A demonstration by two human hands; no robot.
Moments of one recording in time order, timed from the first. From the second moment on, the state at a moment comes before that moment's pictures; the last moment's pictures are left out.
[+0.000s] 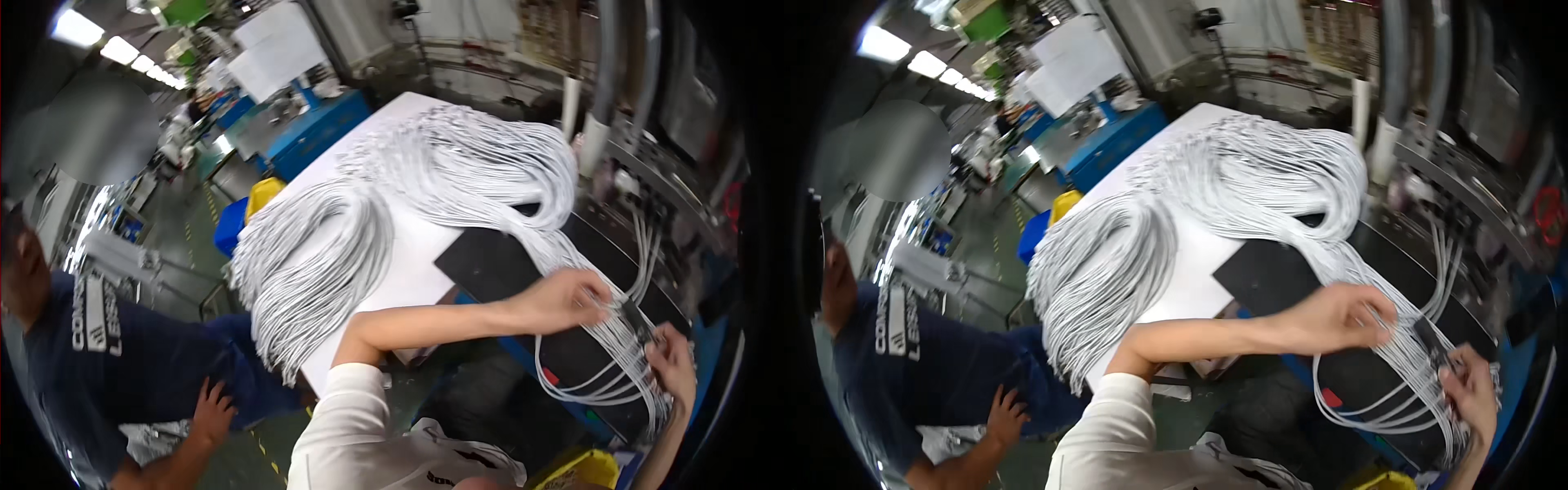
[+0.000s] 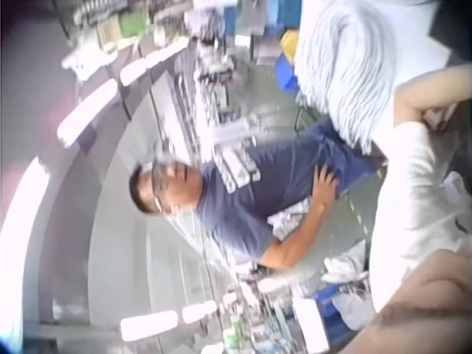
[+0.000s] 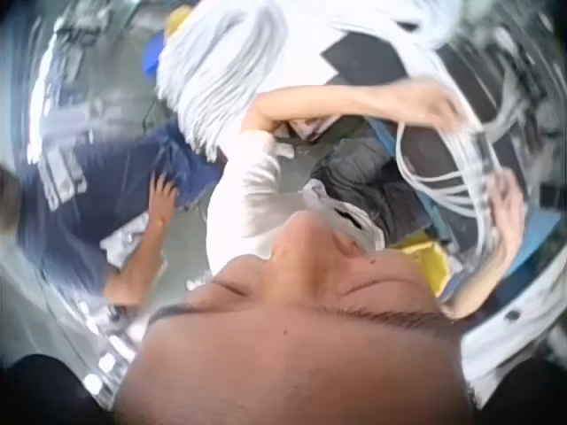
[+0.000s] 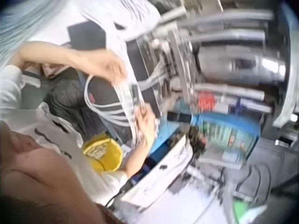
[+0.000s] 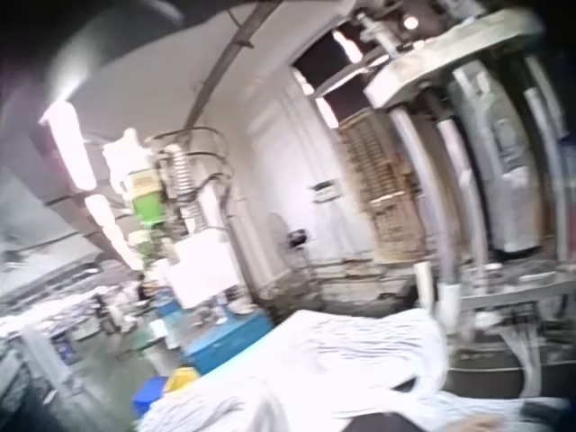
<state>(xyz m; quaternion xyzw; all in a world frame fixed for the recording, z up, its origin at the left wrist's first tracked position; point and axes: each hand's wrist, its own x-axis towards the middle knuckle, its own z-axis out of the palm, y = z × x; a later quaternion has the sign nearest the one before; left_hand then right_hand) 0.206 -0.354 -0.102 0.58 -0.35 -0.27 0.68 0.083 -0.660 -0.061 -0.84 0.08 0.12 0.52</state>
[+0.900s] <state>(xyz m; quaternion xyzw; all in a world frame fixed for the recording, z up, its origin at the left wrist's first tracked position) 0.285 -0.466 -0.128 0.56 -0.19 -0.41 0.70 0.388 -0.783 -0.209 -0.84 0.17 -0.49 0.16</state>
